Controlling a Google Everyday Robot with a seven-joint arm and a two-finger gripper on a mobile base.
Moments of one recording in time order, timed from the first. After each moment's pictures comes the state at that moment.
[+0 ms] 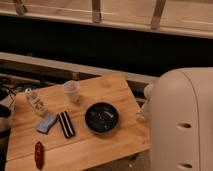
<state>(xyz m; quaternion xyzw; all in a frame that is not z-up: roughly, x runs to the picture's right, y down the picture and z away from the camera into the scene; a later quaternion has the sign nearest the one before) 0.241 0.220 0.836 -0.16 0.37 0.88 0.26</state>
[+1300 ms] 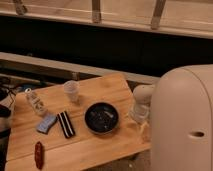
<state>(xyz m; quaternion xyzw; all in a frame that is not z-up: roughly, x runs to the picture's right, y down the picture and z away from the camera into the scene) 0.151 0.216 0.808 -0.21 0.34 0.85 0.33</state>
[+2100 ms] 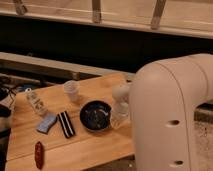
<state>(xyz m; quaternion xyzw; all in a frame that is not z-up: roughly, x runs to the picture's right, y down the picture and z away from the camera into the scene) 0.047 0.217 0.822 -0.26 0.34 0.80 0.41</state>
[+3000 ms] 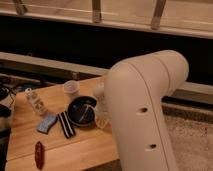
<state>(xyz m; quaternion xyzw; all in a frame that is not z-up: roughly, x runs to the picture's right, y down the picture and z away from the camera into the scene) -0.026 0.219 0.836 -0.28 0.35 0.77 0.45</state>
